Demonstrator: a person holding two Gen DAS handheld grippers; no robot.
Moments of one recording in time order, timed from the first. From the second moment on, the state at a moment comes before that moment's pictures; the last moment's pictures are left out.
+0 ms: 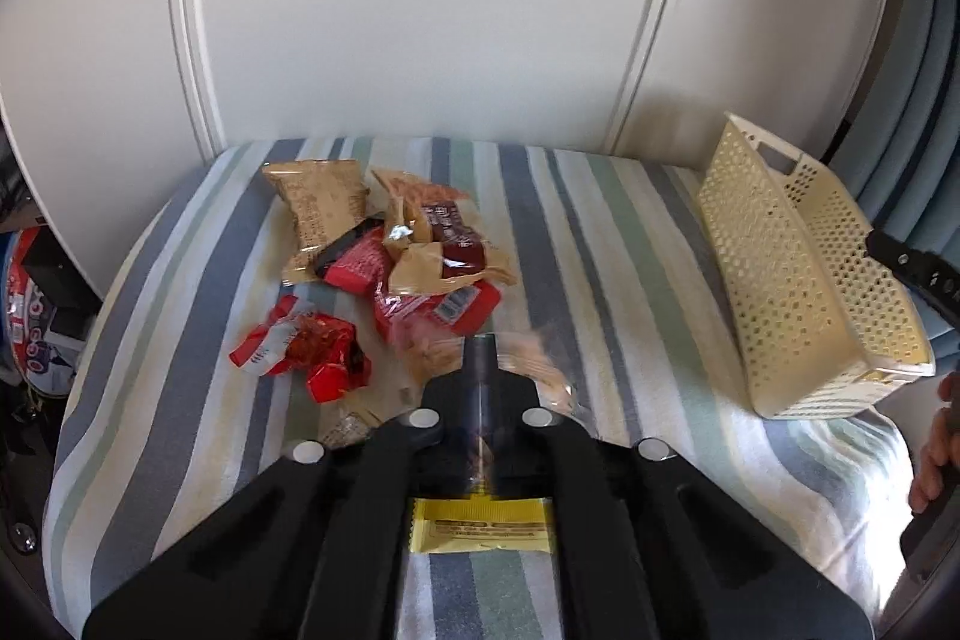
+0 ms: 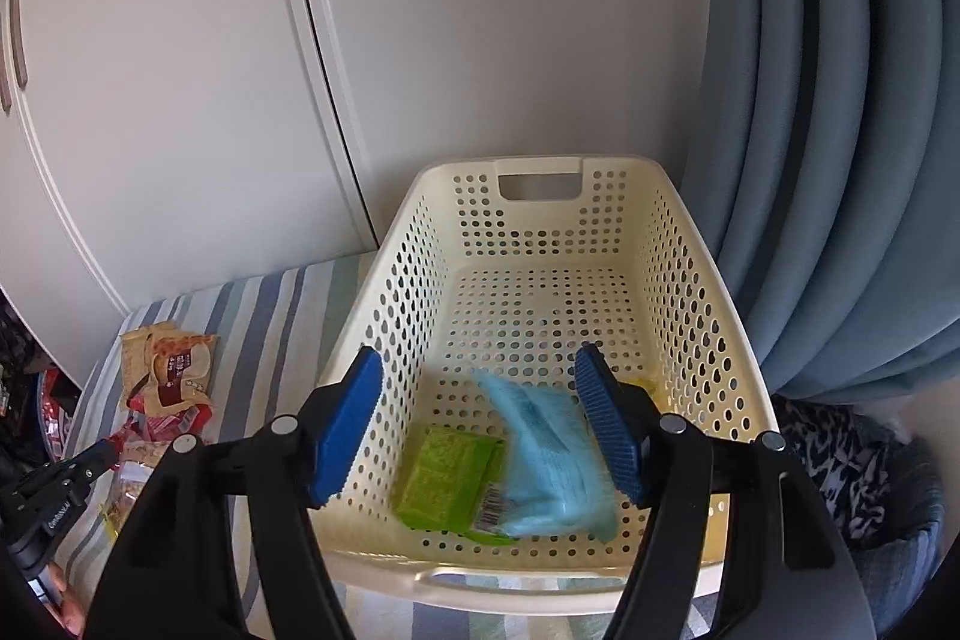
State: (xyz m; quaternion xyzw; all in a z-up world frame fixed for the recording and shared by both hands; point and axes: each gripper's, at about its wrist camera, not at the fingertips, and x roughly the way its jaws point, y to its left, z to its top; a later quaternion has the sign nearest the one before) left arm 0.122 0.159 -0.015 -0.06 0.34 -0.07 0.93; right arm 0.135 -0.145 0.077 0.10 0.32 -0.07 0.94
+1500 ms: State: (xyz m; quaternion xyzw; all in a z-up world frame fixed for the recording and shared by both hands) left arm 0.145 0.133 -0.044 0.12 0.39 -0.18 0.89; right arm 0.131 -0.075 0.065 0.05 0.33 0.02 0.94
